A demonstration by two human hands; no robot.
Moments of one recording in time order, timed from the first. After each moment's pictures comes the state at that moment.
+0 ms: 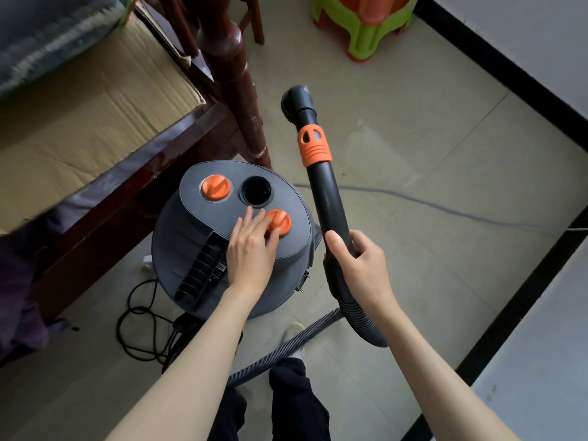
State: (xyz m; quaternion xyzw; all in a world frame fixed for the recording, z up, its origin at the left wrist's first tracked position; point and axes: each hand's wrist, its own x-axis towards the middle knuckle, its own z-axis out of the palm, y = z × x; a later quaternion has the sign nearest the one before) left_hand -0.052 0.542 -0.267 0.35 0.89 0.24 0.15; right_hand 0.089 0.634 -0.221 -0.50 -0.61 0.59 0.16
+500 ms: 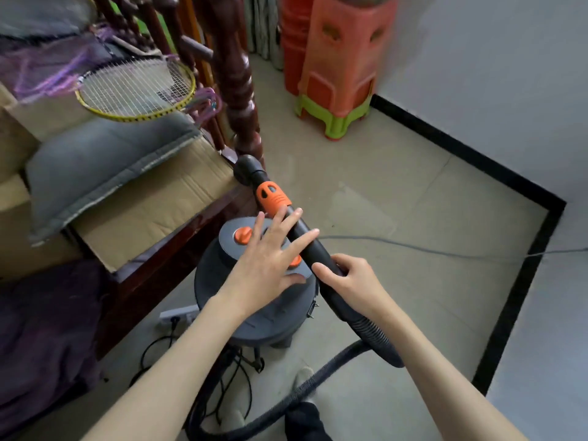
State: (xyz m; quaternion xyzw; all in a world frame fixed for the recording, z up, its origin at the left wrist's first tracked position) left_hand -0.076 0.505 -0.086 0.69 0.71 0.15 0.04; right_hand 0.082 0.598 -0.103 -0.43 -0.72 0.54 0.08
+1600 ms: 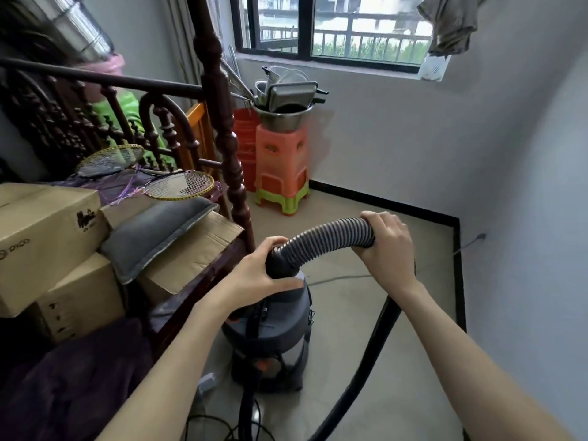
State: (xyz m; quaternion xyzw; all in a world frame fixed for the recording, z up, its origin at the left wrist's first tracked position) left_hand -0.055 0.310 0.084 0.61 0.62 0.34 0.34; right_hand 0.167 0.415 0.082 -0.44 -0.80 -0.02 0.40
